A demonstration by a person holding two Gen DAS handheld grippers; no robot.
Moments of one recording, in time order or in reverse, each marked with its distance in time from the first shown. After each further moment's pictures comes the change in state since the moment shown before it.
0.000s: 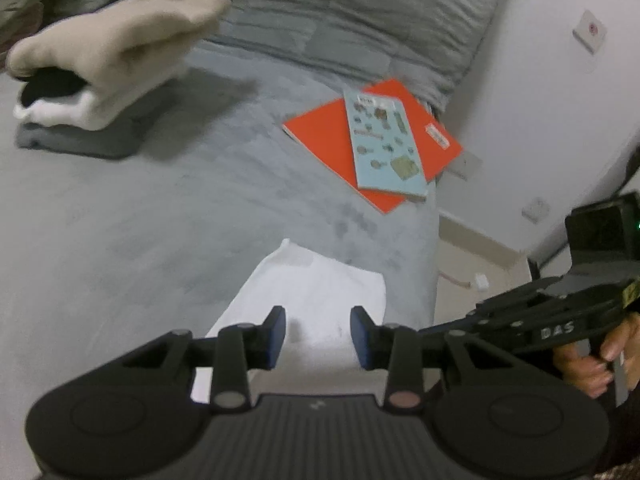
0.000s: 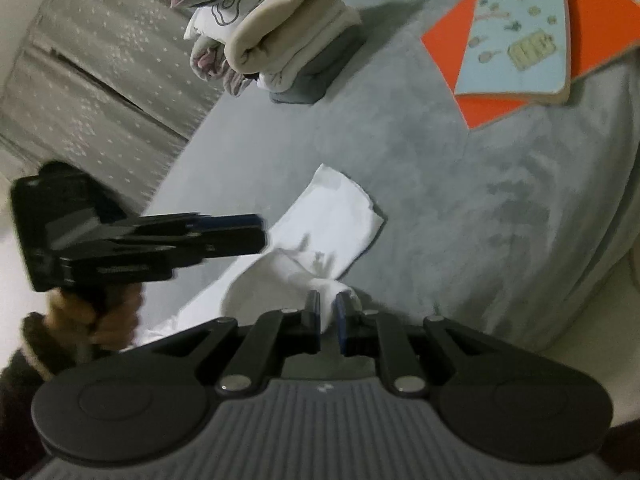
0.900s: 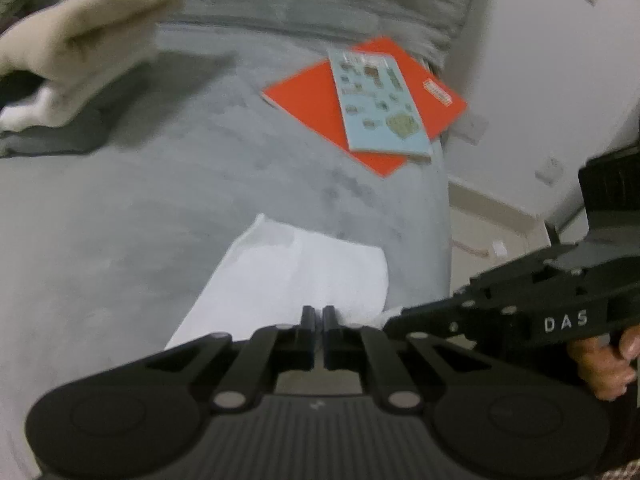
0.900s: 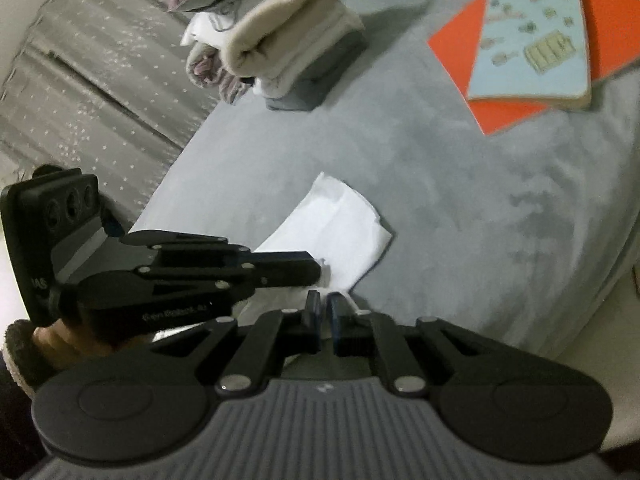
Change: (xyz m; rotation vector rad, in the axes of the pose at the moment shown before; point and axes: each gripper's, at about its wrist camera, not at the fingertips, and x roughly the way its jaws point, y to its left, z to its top) left arm 0.023 -0.022 -0.012 0.043 -0.013 0.070; right arm 0.011 0.009 0.000 -0.070 -0.083 -0.046
